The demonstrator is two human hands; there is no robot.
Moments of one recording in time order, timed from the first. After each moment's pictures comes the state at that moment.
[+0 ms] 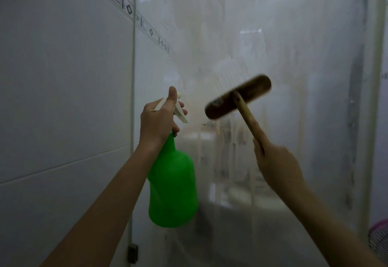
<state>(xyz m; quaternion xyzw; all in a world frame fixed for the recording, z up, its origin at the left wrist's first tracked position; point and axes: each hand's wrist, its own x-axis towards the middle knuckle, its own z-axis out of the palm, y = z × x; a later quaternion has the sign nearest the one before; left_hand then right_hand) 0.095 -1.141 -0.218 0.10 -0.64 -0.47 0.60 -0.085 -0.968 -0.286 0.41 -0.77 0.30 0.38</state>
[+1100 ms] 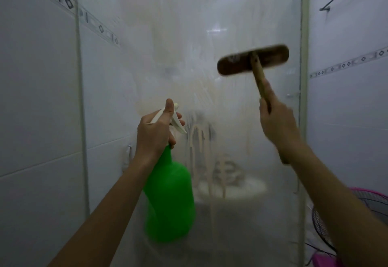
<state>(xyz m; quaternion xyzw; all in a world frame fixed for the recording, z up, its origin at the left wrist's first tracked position) 0.032 -1.073 -0.237 0.05 -0.66 -0.51 0.55 -0.151 -0.889 -0.221 0.34 -0.72 0.44 0.41</state>
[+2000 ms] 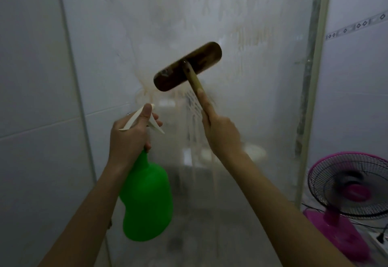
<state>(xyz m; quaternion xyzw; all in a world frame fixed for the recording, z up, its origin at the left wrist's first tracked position) 0.066 -1.112 -0.319 0.11 -0.67 -0.50 0.54 -0.096 -0.992 -0.327 0.42 -0.76 0.33 0.37</state>
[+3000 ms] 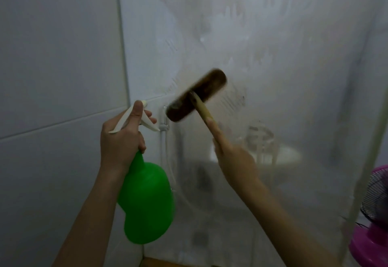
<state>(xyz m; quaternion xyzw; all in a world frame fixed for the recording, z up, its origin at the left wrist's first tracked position) 0.147 -1.180 -0.332 0.15 -0.61 -0.48 0.60 -0.049 -1.055 -0.394 0.49 -0.75 0.31 0.31</state>
